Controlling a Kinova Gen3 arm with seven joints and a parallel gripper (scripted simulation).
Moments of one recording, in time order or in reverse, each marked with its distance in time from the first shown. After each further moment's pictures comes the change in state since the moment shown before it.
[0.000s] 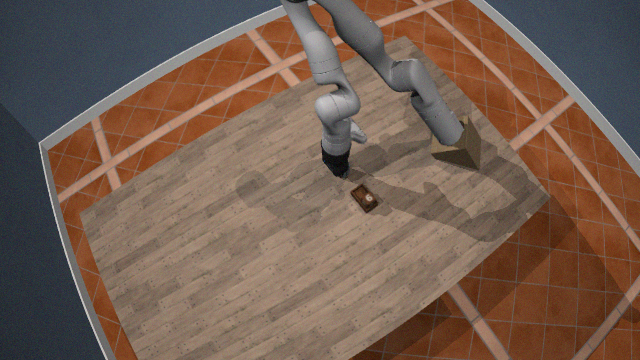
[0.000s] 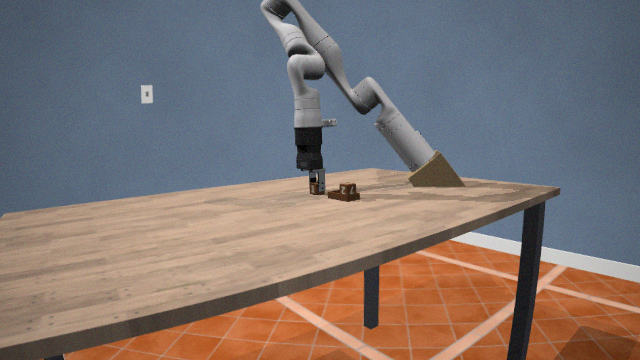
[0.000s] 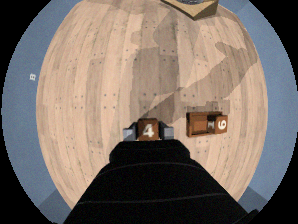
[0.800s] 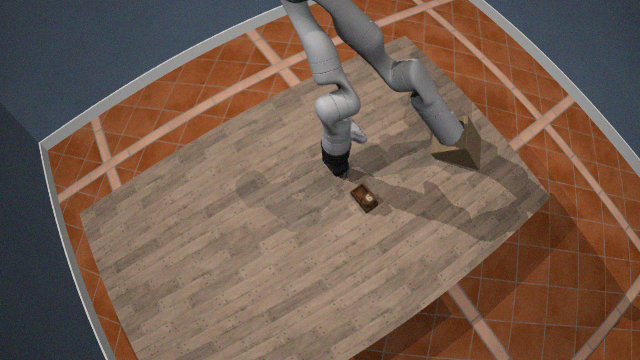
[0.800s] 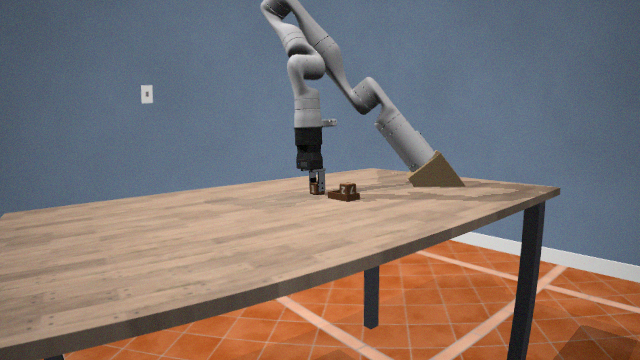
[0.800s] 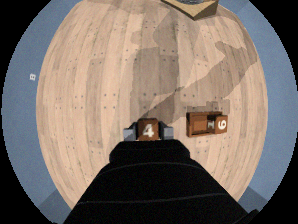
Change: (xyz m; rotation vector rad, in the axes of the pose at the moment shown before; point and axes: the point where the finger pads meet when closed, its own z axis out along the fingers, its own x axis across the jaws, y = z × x) arm 0.000 0.000 0.000 0.000 0.000 0.000
